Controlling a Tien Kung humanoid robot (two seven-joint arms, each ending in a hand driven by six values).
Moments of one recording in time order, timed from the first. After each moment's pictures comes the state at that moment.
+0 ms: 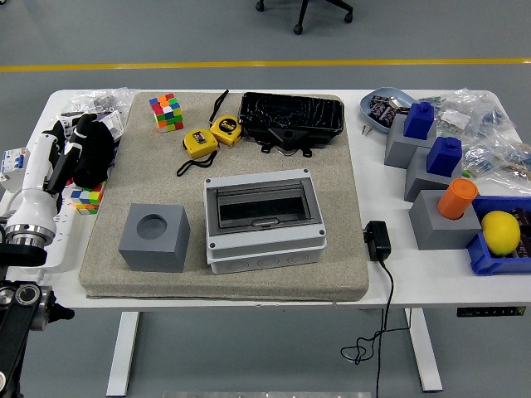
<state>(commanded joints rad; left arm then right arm) 0.01 0.06 -1.55 -1.61 1.59 0.17 0.01 0.06 -0.18 0.60 0.22 -0.94 -0.51 0.00</state>
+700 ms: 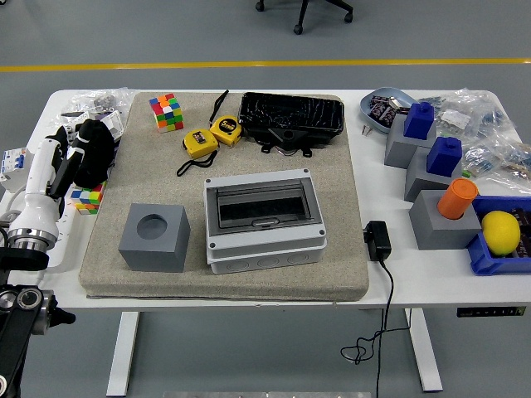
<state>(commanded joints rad) 0.02 0.05 -1.54 -1.61 1.59 0.17 0.01 0.07 -0.19 0.64 0.18 -1.01 -0.24 -0.22</state>
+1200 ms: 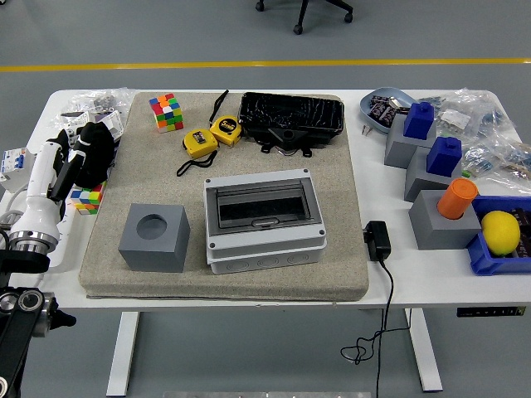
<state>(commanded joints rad) 0.03 0.05 -1.54 -1.61 1.60 0.16 0.01 0.06 -0.18 1.05 0.18 -1.22 0.02 -0.37</state>
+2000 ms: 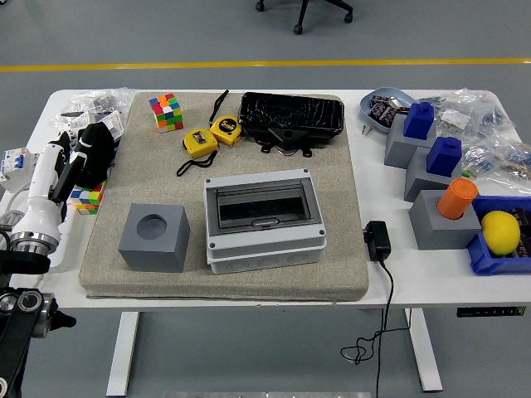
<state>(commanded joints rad) 0.03 0.05 -1.55 -1.61 1.59 0.15 0.02 0.07 -0.18 0.83 0.18 -1.21 -0.19 -0.34</state>
